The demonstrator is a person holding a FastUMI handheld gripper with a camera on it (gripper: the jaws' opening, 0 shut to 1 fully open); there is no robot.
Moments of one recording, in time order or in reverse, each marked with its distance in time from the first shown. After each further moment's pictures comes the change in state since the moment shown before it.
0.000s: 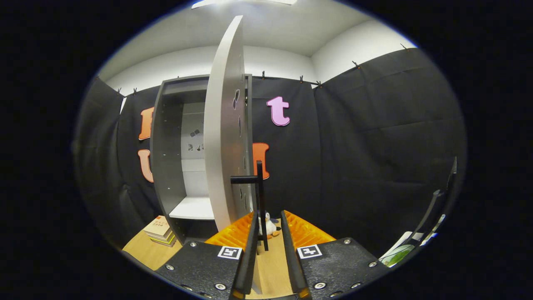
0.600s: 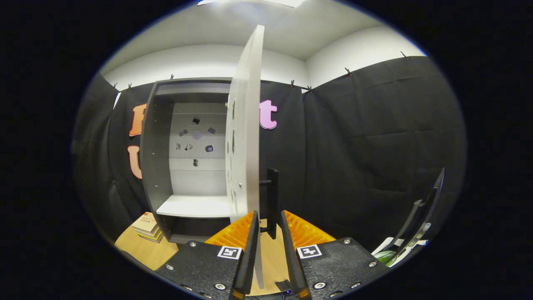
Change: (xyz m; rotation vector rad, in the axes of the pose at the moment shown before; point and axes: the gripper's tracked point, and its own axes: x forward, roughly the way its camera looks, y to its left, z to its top) arm -0.031 -0.015 0.028 -0.046 -0.026 -0.055
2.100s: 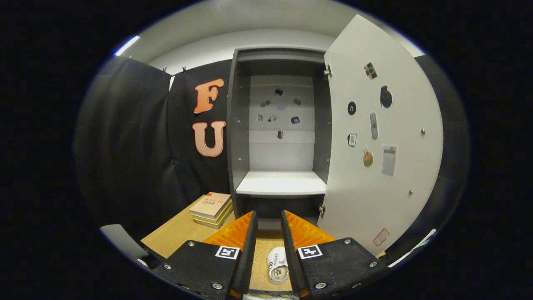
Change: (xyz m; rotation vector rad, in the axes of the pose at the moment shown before) arm -0.025 0.219 -0.119 -0.025 0.227 0.403
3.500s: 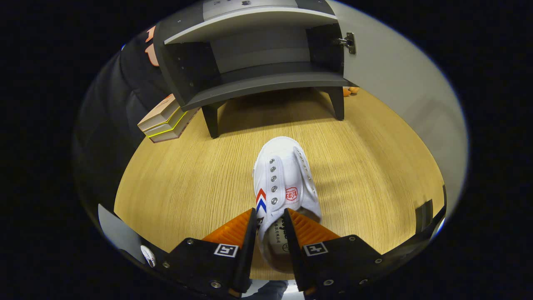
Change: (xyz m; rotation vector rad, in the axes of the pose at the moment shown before) arm 0.130 -0.015 -0.334 0.168 0.688 -0.005
